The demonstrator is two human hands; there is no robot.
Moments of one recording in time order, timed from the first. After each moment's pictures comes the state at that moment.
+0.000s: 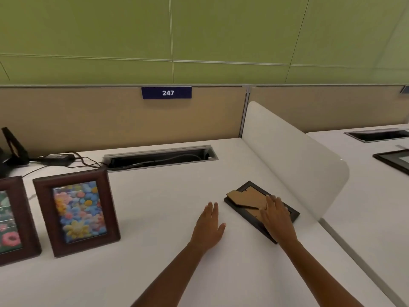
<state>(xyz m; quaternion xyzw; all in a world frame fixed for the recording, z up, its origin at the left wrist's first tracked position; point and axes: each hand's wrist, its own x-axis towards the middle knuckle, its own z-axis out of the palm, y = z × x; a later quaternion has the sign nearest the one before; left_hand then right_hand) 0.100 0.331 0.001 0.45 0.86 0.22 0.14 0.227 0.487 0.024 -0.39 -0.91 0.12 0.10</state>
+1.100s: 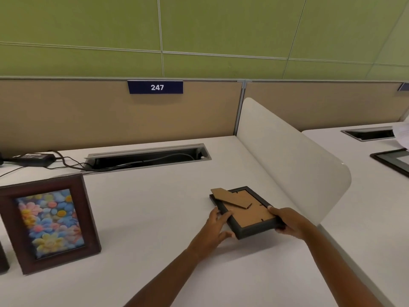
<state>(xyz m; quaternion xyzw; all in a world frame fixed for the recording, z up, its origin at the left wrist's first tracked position) 0.097 0.360 -0.009 0.51 0.77 0.33 0.22 0.237 0.536 0.060 -0.48 -0.60 0.64 0.07</state>
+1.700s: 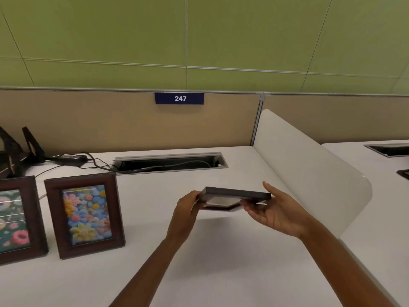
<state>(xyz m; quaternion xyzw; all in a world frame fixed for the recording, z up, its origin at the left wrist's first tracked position) 0.057 0.292 0.055 0.40 0.74 0.54 -0.04 0.207 0.474 0.126 -0.22 -0.39 0.89 0.00</state>
